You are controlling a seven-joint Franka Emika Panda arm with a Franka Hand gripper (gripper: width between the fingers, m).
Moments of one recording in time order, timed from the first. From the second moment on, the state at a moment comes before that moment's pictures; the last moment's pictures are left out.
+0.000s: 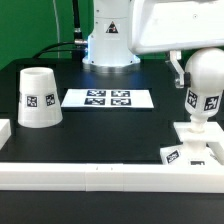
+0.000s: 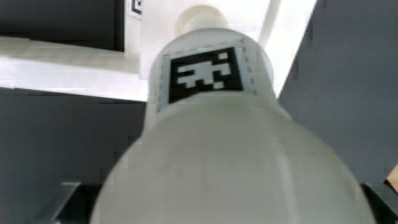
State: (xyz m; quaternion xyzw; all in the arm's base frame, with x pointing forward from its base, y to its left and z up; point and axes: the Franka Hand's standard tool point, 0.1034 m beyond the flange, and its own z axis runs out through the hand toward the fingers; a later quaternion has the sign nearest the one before) arm 0.649 0.090 0.136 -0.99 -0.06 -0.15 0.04
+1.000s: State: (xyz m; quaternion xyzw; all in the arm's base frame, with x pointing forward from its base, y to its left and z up) arm 0.644 0.096 0.123 -0.98 -0.07 -0.20 0.03
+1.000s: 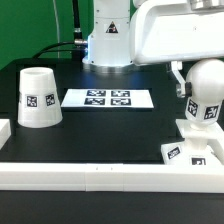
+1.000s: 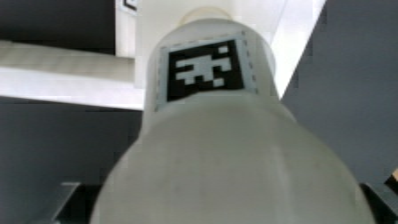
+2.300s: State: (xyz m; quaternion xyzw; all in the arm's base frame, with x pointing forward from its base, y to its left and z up) arm 0.646 0.085 0.159 -0.98 -0.08 -0.19 0.03
